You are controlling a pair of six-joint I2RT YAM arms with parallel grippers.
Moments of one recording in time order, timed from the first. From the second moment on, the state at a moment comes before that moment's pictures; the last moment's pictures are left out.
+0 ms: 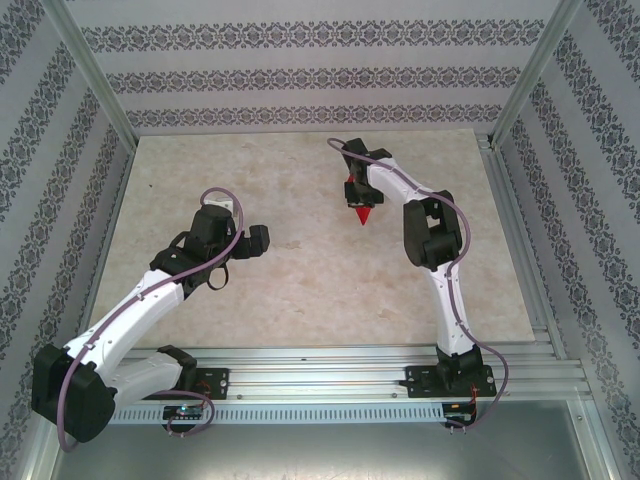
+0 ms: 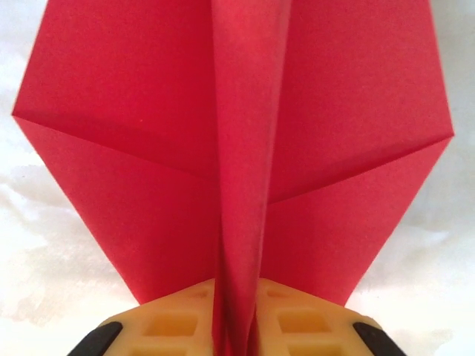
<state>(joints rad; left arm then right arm) -0.45 1.08 0.81 -0.44 -0.09 -0.47 0.36 2.41 2.04 -0.97 0.12 0.32</state>
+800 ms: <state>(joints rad) -0.45 1.11 0.81 -0.44 -0.08 -0.47 0.35 2.42 2.07 -1.03 0.10 0.32</state>
